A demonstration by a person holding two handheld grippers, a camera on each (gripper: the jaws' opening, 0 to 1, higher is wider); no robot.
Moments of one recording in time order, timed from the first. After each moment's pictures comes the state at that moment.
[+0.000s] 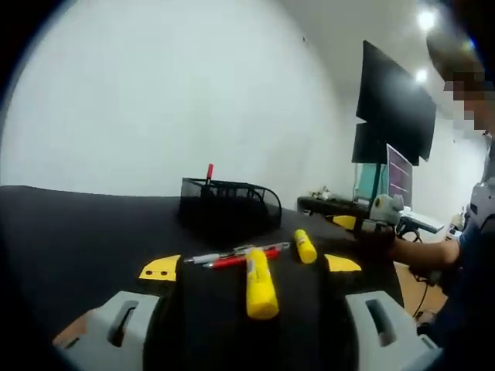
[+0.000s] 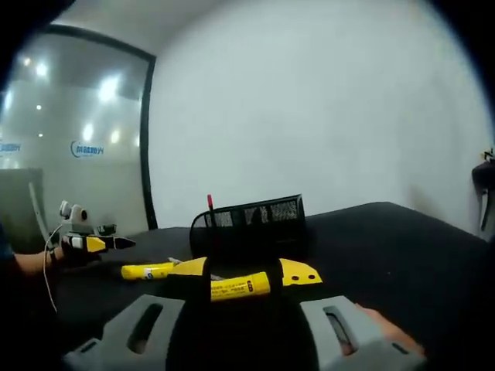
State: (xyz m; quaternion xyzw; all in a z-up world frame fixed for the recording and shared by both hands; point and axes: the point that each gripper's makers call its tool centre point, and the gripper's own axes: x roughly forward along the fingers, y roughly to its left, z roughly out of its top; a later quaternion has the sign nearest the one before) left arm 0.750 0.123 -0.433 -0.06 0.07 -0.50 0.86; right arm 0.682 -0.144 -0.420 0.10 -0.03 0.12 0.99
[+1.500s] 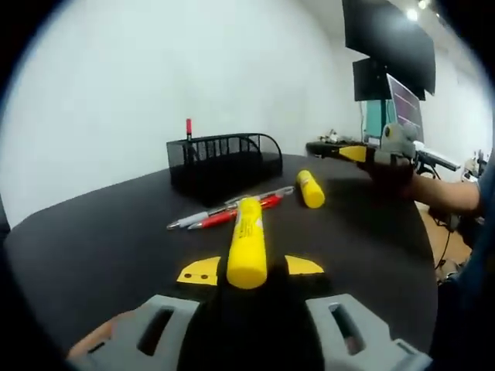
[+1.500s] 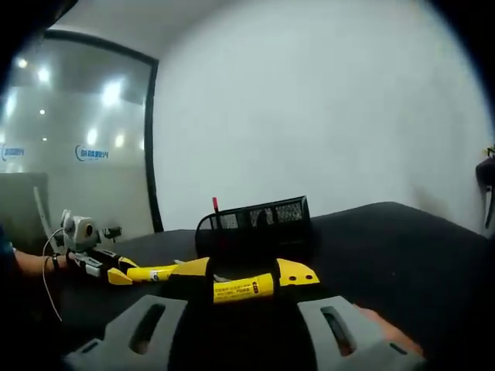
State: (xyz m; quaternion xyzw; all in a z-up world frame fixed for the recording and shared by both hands) left arm 0.732 0.098 -0.484 0.11 0.13 -0.48 0.86; right arm 0.678 -0.138 -0.417 0.10 -0.04 0.14 0.98
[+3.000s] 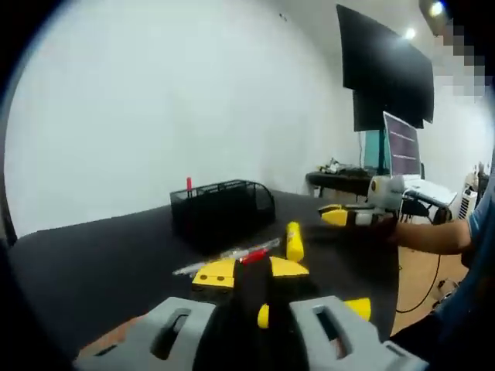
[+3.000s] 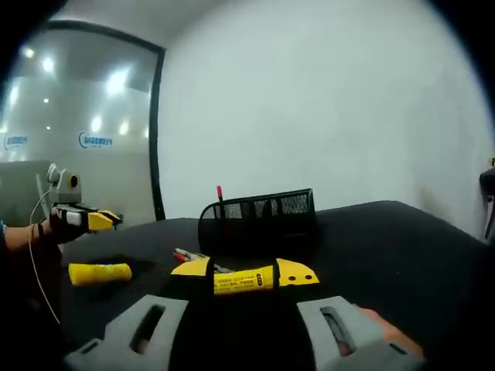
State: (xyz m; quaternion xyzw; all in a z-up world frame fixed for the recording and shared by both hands) left arm 0.719 0.101 -0.414 0.04 0.09 -0.46 0.88; right arm 0.681 -0.132 -0.425 0.08 -0.01 0.15 0.99
